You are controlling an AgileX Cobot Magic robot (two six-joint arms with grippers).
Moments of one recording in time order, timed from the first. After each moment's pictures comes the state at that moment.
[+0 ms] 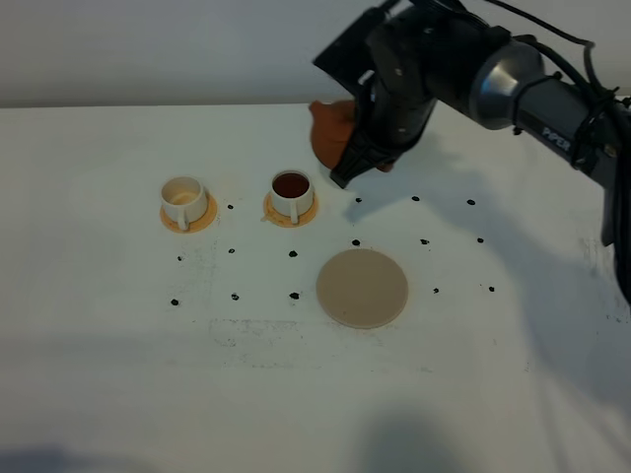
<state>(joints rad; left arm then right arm) 0.04 0.00 -0.45 -0.04 1.06 0.02 0.59 2.21 -1.96 -0.21 1.00 -0.20</state>
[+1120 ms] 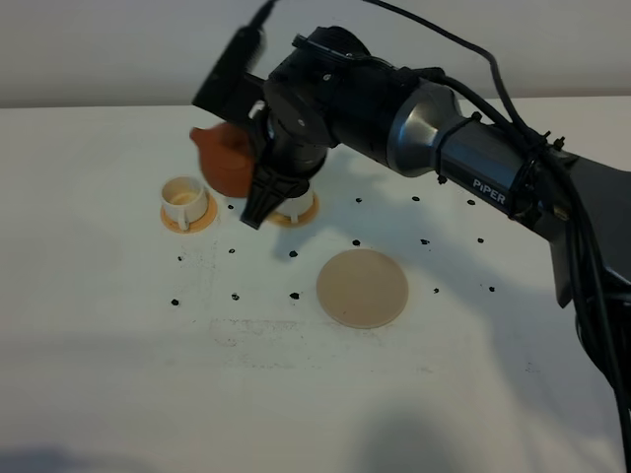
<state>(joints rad) 0.04 0.00 -0.45 -0.04 1.06 0.02 0.80 2.19 -1.97 -0.24 0.92 -0.26</state>
